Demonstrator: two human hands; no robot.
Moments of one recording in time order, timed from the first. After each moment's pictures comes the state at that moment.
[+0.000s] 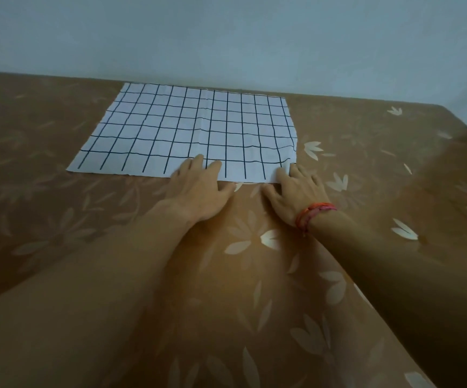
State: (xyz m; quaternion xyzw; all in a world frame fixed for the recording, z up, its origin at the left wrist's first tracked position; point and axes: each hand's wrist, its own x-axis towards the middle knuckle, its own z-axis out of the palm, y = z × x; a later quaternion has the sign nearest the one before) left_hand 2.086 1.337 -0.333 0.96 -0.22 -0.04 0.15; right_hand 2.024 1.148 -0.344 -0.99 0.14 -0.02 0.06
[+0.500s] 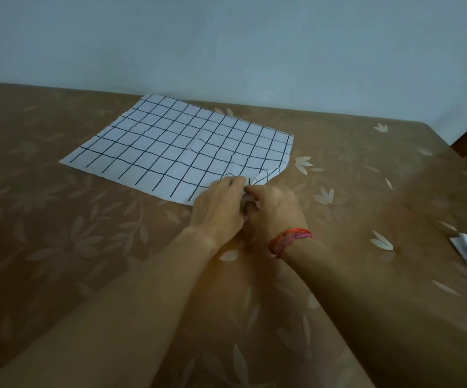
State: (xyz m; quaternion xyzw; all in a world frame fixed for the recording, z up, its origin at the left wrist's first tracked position) left_hand 2.044 1.311 -0.312 0.93 -0.28 0.04 0.24; right_hand 1.996 1.205 -0.284 -0.97 0.11 -0.07 0.19
